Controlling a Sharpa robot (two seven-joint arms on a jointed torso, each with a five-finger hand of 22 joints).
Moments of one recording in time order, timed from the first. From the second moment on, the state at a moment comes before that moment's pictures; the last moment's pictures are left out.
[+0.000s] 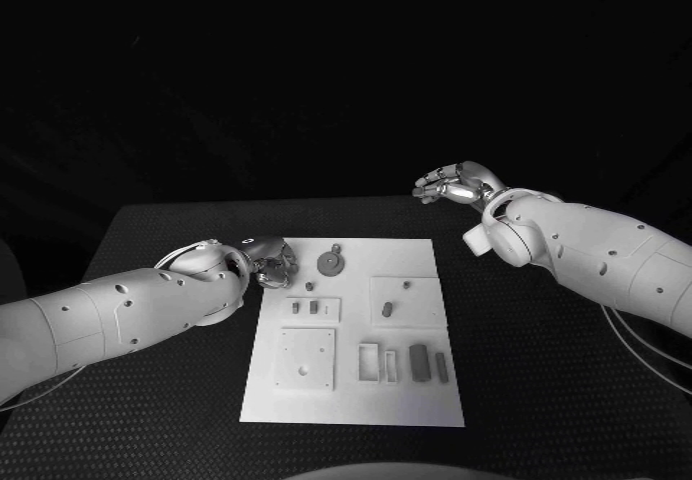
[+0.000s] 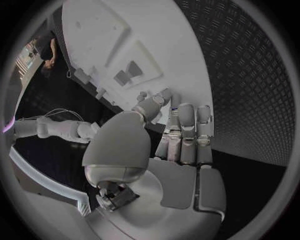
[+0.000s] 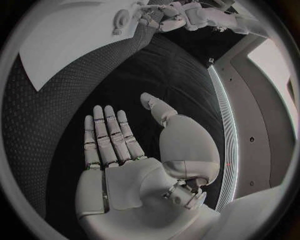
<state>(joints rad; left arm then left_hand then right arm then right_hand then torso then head) 1.21 -0.68 -0.21 1.18 -1.32 -0.25 -0.10 1.19 -0.11 0.57 -0.28 0.10 0.84 0.13 0.21 0.52 1.30 0.05 0.07 0.21 1.11 -0.04 1.34 0.39 0.03 0.73 -0.07 1.03 1.16 1.21 -0.59 0.01 0.95 -0.63 -0.21 0.21 1.01 -0.11 0.50 -0.24 0.30 0.72 0.19 0.30 0.42 1.00 0.20 0.07 0.07 0.80 0.20 0.31 0.37 0.11 0.44 0.20 0.24 1.07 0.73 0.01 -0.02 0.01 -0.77</state>
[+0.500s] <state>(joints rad) 1.23 -0.72 -0.18 1.14 -0.64 -0.36 -0.01 1.06 -0.12 0.54 -0.18 0.05 0.88 0.16 0.25 0.53 1.25 0.08 0.07 0.21 1.04 -0.02 1.16 0.31 0.03 0.68 -0.07 0.97 1.14 1.19 -0.71 0.01 1.09 -1.06 -0.18 0.18 1.08 -0.11 0.56 -0.28 0.25 0.81 0.18 0.34 0.43 1.11 0.15 0.12 0.09 0.97 0.11 0.41 0.46 0.18 0.66 0.19 0.27 1.05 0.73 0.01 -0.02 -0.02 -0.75</state>
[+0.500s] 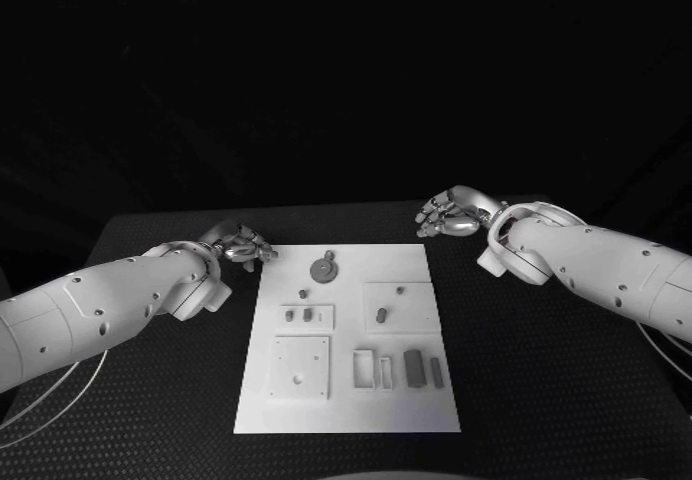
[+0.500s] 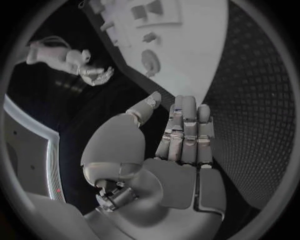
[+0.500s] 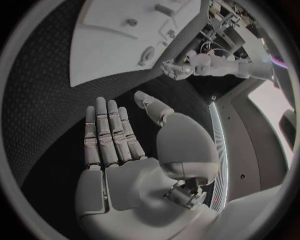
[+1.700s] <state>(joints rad) 1.24 -0.80 -0.16 1.33 -0.18 -0.37 0.19 1.04 -0.11 0.50 -0.19 0.05 0.88 0.17 0.27 0.53 1.26 0.08 0.07 0.22 1.01 -0.02 1.05 0.27 0.03 0.68 -0.06 0.93 1.12 1.12 -0.71 -0.05 1.30 -1.76 -0.19 -0.03 1.14 -0.26 0.73 -0.18 0.06 0.90 0.14 0.35 0.42 1.21 0.11 0.14 0.14 1.13 0.04 0.42 0.63 0.26 0.84 0.20 0.30 1.05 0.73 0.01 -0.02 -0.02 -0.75</state>
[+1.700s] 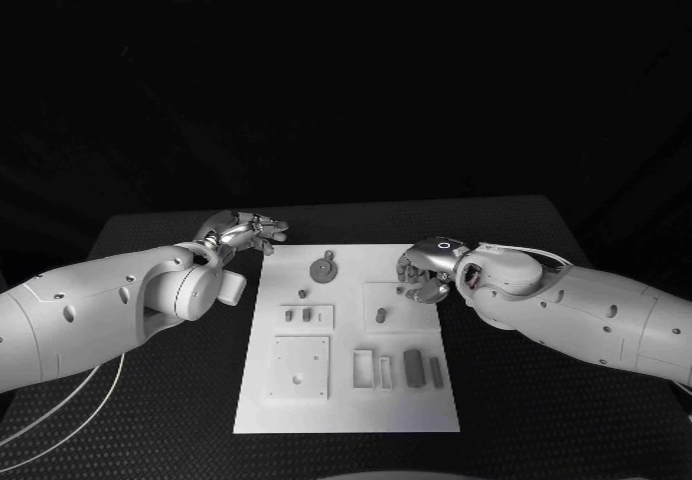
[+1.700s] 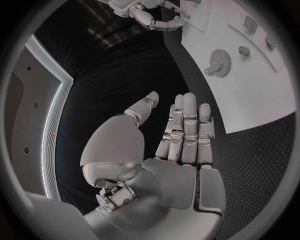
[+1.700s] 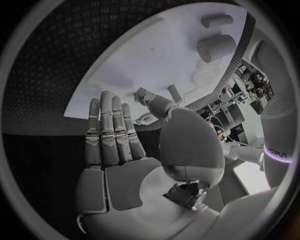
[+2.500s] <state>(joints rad) 1.24 -0.80 -0.16 1.32 -0.17 -0.36 0.20 1.04 -0.11 0.49 -0.20 0.05 0.88 0.17 0.28 0.53 1.26 0.08 0.07 0.22 1.01 -0.02 1.05 0.27 0.03 0.69 -0.06 0.92 1.12 1.11 -0.67 -0.07 1.30 -1.82 -0.20 -0.04 1.16 -0.25 0.80 -0.17 0.05 0.96 0.12 0.38 0.43 1.26 0.08 0.16 0.17 1.17 0.03 0.42 0.67 0.26 0.87 0.19 0.31 1.06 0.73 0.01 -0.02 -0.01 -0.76</state>
